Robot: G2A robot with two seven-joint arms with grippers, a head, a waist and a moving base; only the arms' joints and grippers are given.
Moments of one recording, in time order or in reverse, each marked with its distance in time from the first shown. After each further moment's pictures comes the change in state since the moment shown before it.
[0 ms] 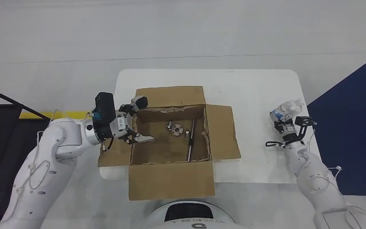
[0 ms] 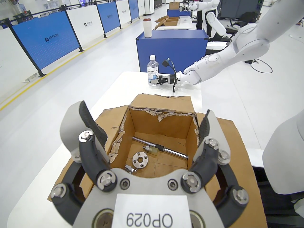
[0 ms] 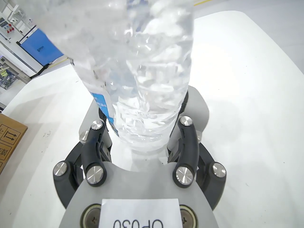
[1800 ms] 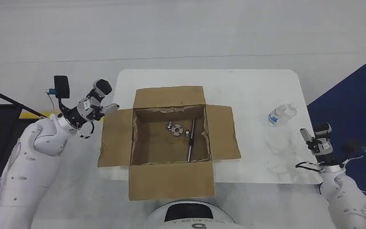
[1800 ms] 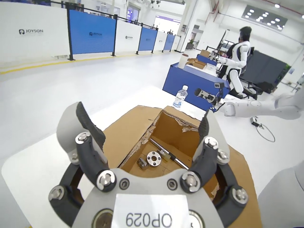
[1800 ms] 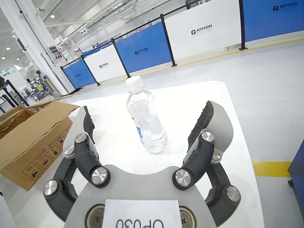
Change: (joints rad) left arm -0.093 0.023 -0.031 0.440 -0.433 0.000 -0.055; right arm -0.454 0.129 0.374 -0.434 -0.102 -0.205 -0.240
